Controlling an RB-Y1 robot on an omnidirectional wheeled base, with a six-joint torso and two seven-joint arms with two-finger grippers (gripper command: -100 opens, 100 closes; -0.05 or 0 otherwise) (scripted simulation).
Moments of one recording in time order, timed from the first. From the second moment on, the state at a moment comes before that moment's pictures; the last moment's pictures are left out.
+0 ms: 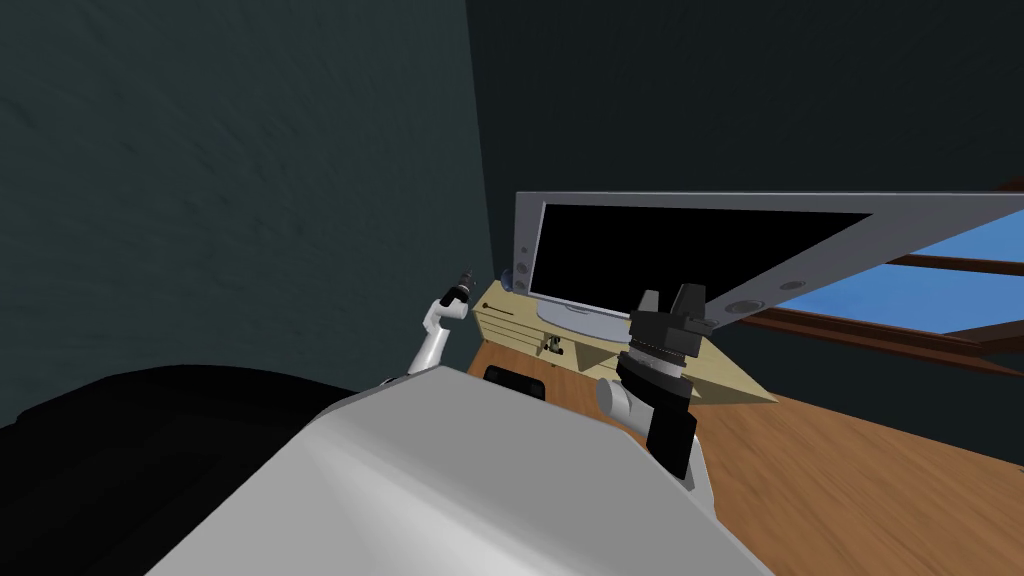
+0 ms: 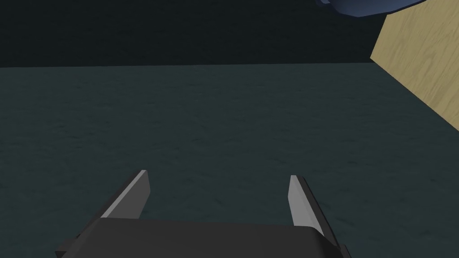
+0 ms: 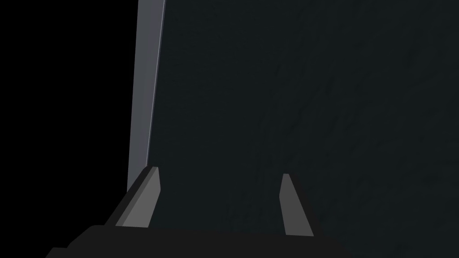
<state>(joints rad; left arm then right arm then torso) -0.06 0.18 0.20 -1.84 -0.01 0.41 0.15 0.46 0.02 -0.05 -2.38 0.03 -0.42 0.06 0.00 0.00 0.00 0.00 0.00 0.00</state>
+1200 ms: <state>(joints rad) -0.18 0.16 0.22 -1.58 -0.02 0.72 0.13 0.46 0.02 -0.05 -2.38 0.03 -0.42 0.06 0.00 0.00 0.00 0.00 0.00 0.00</state>
